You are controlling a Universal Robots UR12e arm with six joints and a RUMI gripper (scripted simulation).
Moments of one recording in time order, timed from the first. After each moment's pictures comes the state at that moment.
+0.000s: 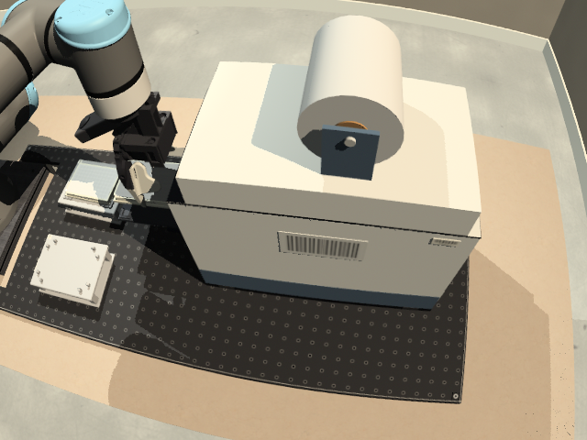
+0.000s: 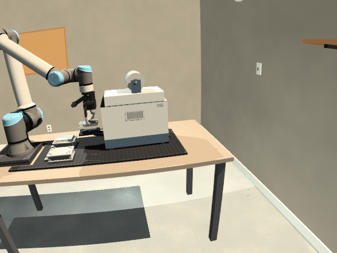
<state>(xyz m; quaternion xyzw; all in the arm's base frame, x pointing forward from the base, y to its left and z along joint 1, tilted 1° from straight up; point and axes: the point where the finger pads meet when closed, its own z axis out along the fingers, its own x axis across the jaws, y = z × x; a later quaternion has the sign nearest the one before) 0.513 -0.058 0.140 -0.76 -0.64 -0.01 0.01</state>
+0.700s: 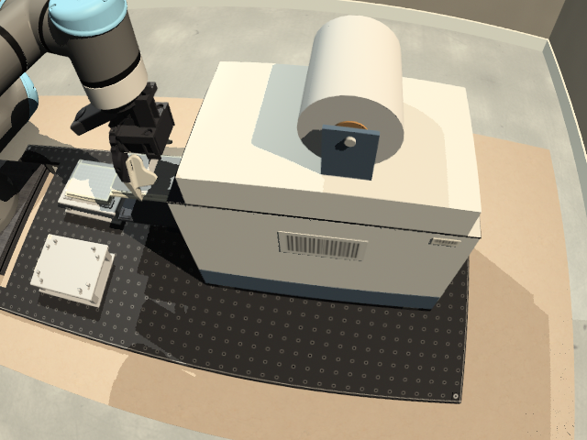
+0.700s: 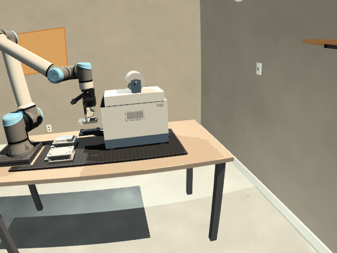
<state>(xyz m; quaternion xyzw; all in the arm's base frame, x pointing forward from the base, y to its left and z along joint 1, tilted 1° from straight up) 0.513 -0.059 0.159 -0.76 -0.64 -0.01 0.01</state>
